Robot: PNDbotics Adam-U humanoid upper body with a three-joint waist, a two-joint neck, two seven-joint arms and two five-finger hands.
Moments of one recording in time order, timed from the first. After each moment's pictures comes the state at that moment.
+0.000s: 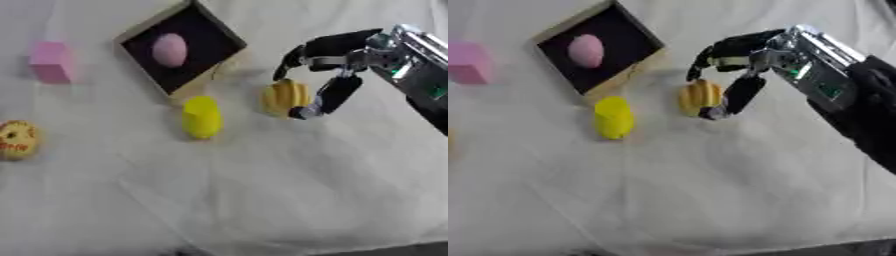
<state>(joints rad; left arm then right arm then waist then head) -0.27 0.43 0.10 -1.99 0.25 -0.48 0.26 -0.76 -0.82 0.51 -1.56 0.54 -0.10 0.71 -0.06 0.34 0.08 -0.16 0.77</state>
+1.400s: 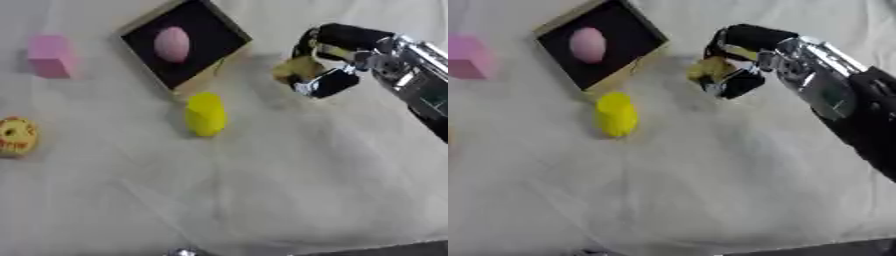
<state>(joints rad) -0.30 0.42 0.10 -1.99 0.26 -0.48 0.25 -0.71 -0.87 0.45 -1.62 0.51 -0.03 0.37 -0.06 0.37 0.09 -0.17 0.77</state>
